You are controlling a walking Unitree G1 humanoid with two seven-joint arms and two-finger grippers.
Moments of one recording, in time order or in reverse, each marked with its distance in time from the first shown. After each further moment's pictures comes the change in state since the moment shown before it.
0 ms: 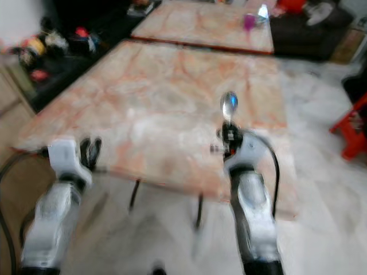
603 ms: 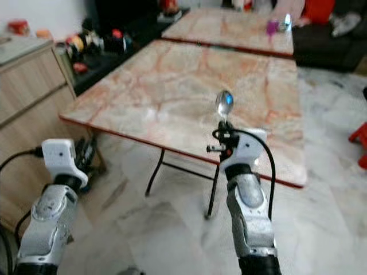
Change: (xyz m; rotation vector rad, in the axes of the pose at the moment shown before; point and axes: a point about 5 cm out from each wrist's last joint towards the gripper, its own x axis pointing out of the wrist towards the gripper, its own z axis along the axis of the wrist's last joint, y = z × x) left arm 0.000 0.001 -0.002 -0.003 0.008 0.009; right arm 0.002 0.006 -0.001 0.008 -0.003 0.025
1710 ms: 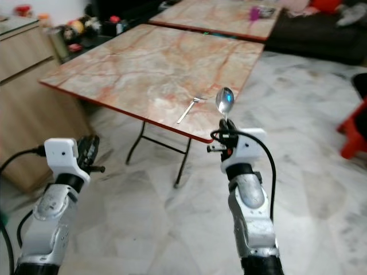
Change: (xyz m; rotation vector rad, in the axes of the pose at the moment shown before) left arm 0.002 -0.009 0.001 -0.006 -0.005 -0.041; right arm -0.007 -0.011 -0.003 -0.061 0.004 -0.031
